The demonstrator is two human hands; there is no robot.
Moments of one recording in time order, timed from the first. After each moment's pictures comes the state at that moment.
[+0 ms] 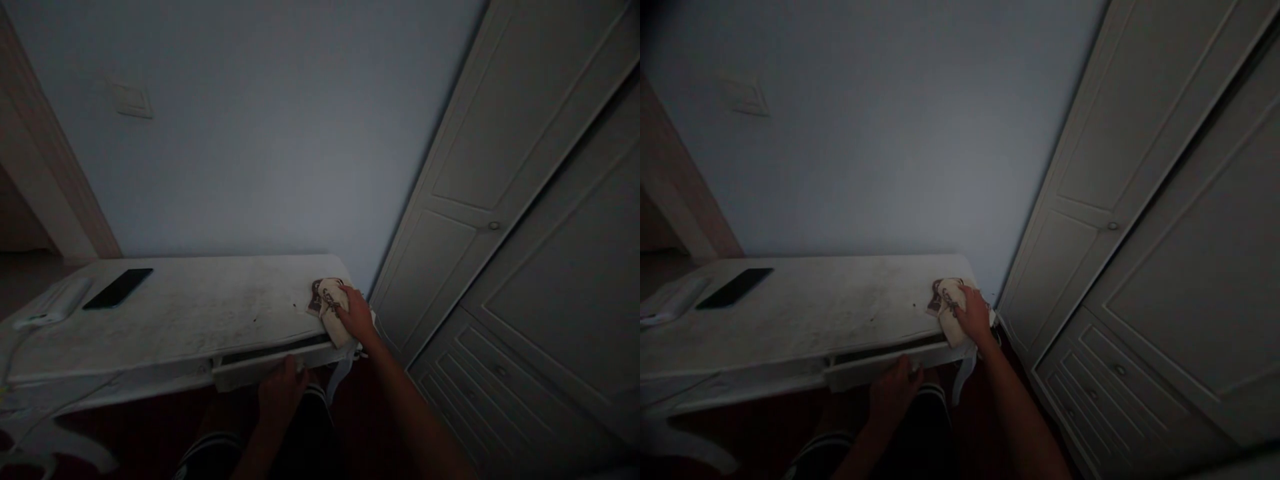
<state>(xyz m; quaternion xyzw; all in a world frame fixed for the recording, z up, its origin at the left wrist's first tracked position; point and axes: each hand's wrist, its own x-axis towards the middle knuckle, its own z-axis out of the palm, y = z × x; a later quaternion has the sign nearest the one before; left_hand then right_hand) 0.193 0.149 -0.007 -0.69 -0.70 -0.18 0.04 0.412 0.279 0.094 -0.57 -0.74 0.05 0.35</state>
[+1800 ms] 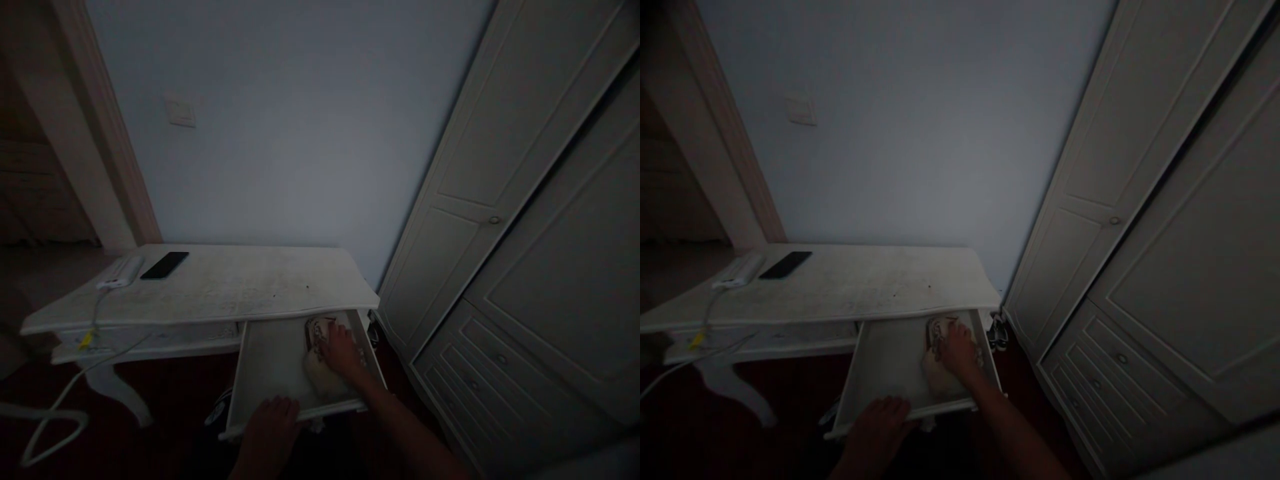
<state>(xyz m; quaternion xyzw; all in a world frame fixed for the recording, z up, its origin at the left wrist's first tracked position) 0.139 0.009 -0.026 -0.82 -0.55 -0.16 0.06 0.340 0.159 0.033 -0.66 -0.74 0.07 0.11</state>
